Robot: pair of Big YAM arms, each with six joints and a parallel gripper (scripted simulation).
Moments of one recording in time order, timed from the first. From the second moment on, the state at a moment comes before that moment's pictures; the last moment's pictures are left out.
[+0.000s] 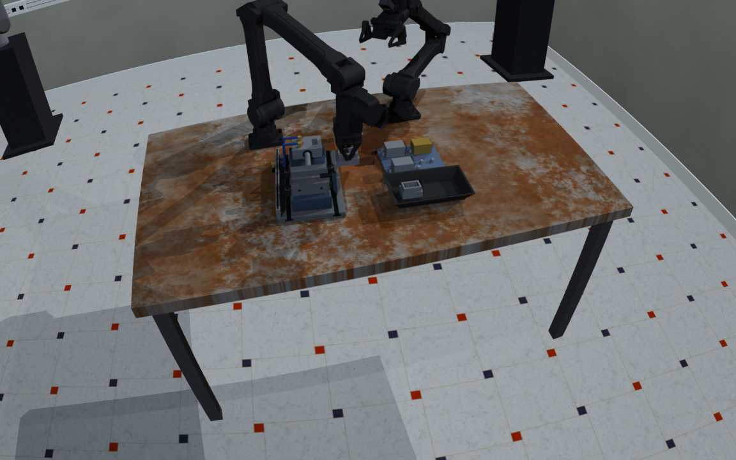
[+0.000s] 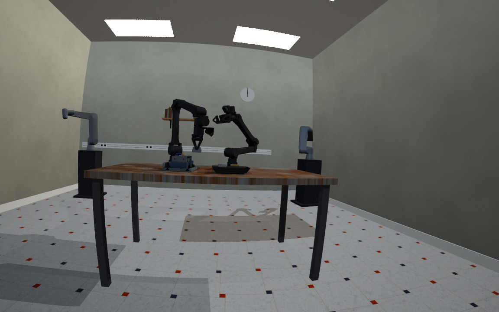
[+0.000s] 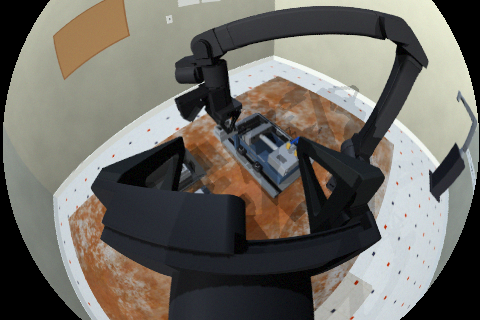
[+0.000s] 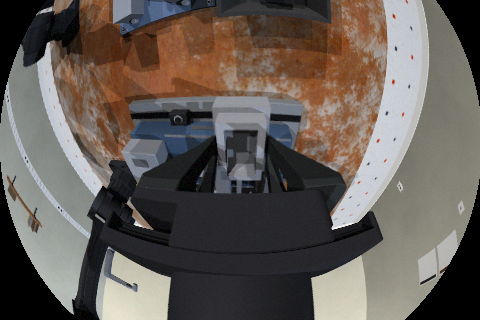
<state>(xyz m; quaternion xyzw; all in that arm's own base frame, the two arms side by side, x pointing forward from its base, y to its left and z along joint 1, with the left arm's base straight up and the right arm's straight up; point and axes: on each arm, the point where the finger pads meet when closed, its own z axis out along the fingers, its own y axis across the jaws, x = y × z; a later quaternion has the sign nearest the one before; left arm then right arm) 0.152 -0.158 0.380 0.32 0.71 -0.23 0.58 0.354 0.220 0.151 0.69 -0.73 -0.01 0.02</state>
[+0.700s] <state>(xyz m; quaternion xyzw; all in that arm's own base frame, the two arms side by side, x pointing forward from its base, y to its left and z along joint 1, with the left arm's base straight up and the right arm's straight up) 0.221 -0.121 0.341 0.30 0.78 -0.14 0.53 0.384 0.429 0.125 0.70 -0.71 0.00 0.01</state>
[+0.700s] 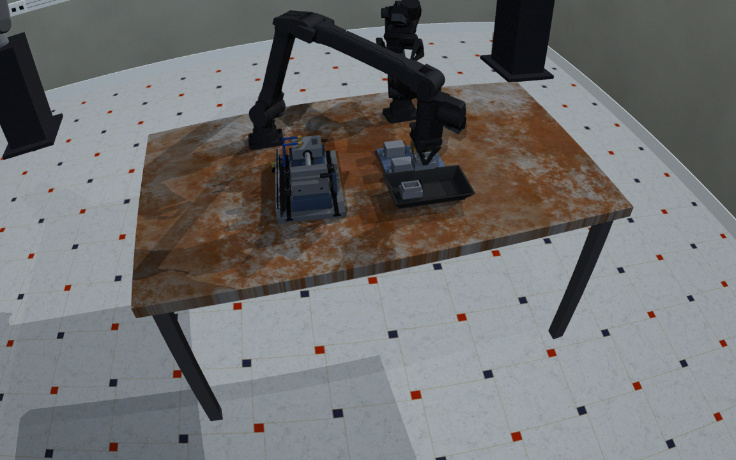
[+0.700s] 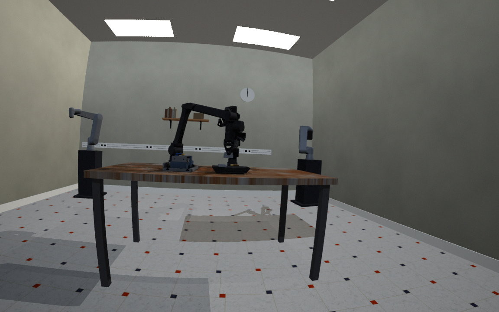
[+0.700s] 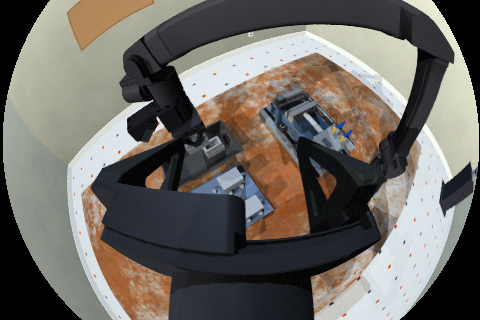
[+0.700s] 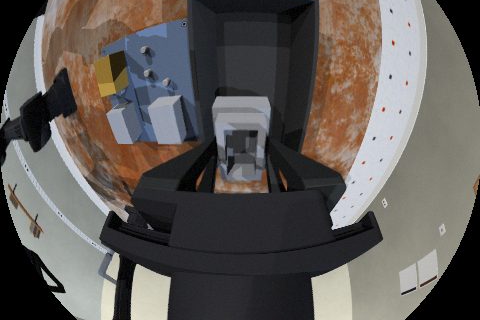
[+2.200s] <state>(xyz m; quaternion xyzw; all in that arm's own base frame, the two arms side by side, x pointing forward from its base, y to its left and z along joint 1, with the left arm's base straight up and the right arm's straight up) 0.282 0.034 0.293 0.18 0.83 -0.13 0.52 0.395 0.496 0.040 0.71 -0.71 0.00 0.01</state>
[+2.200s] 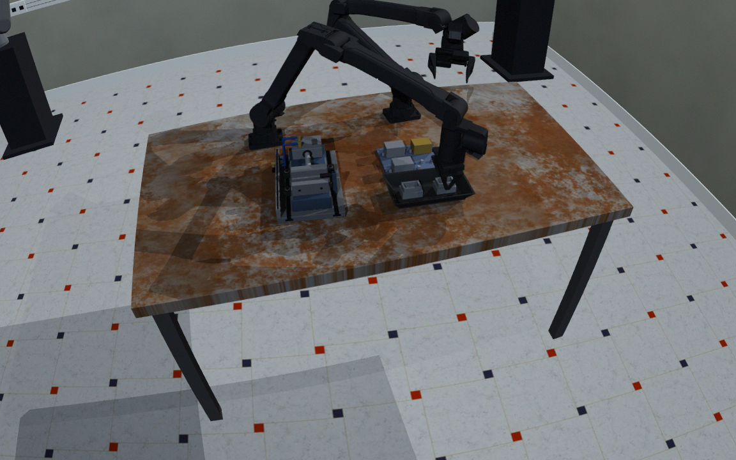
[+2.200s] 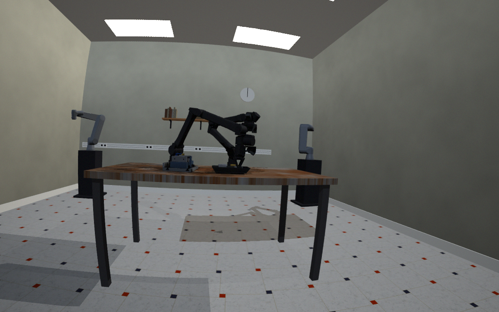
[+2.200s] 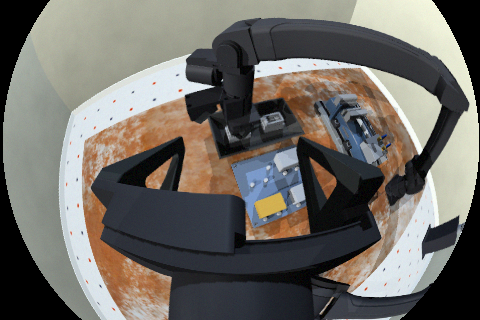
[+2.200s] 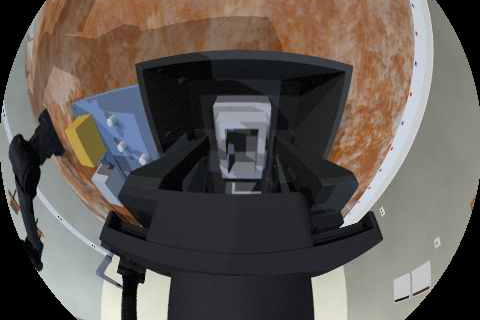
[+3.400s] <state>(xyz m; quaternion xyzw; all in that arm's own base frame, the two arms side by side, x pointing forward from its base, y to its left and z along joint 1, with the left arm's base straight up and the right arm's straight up) 0.282 0.034 0.293 0.18 0.83 -0.13 0.52 0.392 0.489 0.103 0.69 -0.70 -0.14 -0.12</state>
